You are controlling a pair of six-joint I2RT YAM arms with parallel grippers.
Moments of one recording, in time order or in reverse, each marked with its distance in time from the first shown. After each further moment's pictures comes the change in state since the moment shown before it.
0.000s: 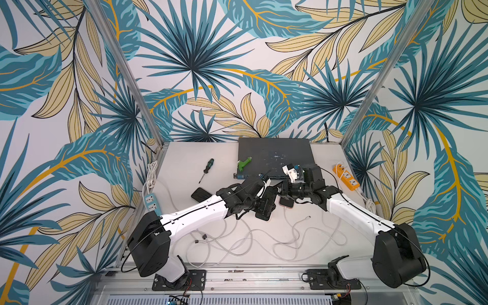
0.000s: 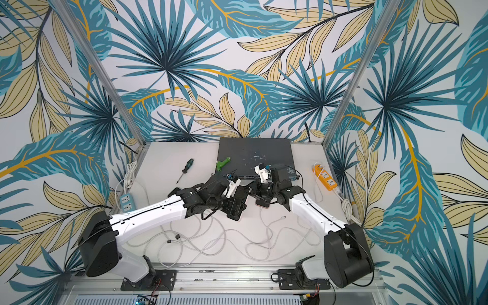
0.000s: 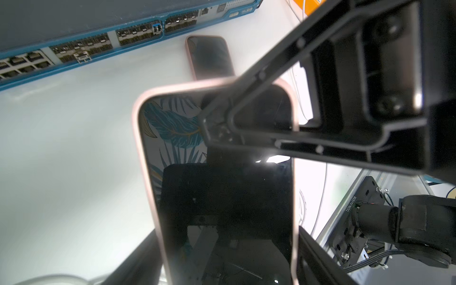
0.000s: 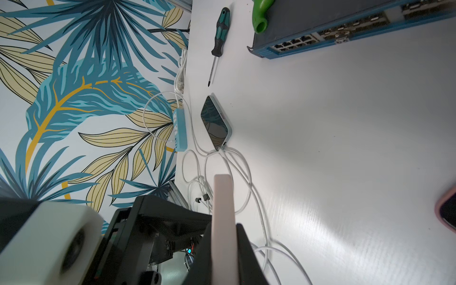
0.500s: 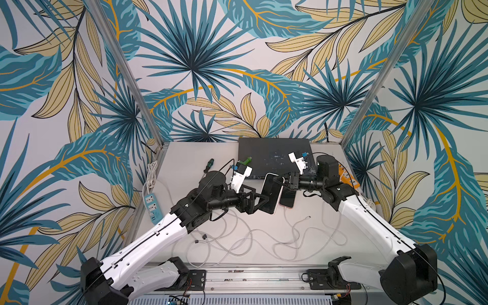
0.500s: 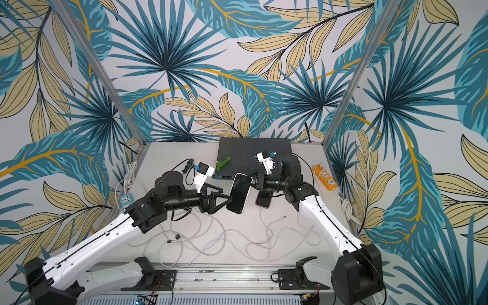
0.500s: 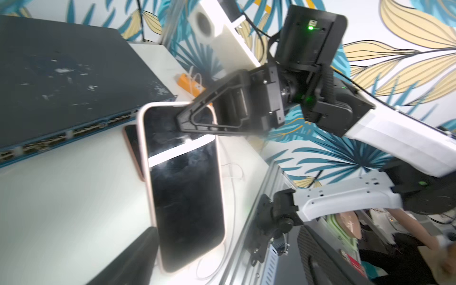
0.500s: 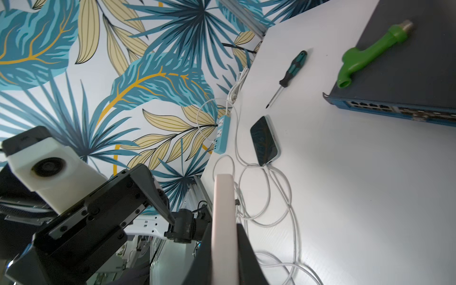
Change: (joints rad) left arm 0.135 -0.442 -0.178 0.240 0.370 -0.081; right arm -0.048 -0.128 0.096 0.039 -0.225 -0.082
